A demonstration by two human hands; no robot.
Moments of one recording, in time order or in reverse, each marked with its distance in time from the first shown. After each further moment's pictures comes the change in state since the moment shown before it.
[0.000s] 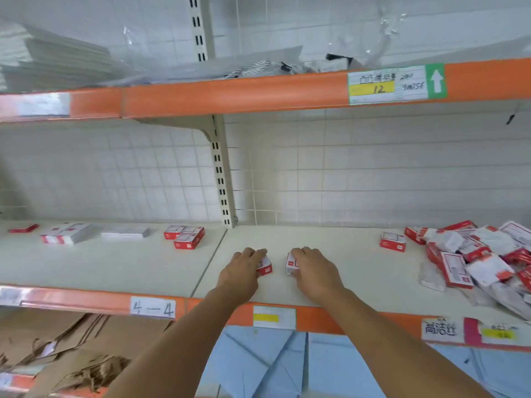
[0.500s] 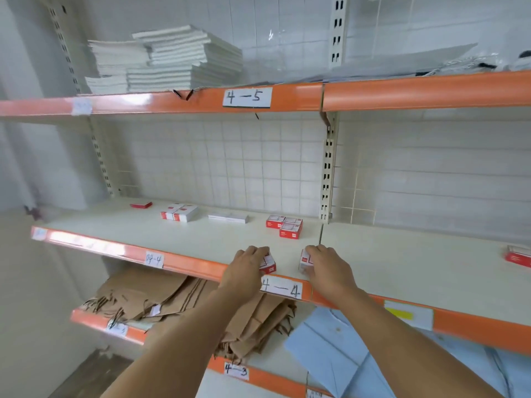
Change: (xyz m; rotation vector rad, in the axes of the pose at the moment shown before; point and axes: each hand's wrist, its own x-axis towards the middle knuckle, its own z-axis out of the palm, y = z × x) left_hand -0.118 -0.198 -0.081 -0.020 0.129 -0.164; right_hand 0.024 -0.216 0.048 0.089 0.002 -0.105
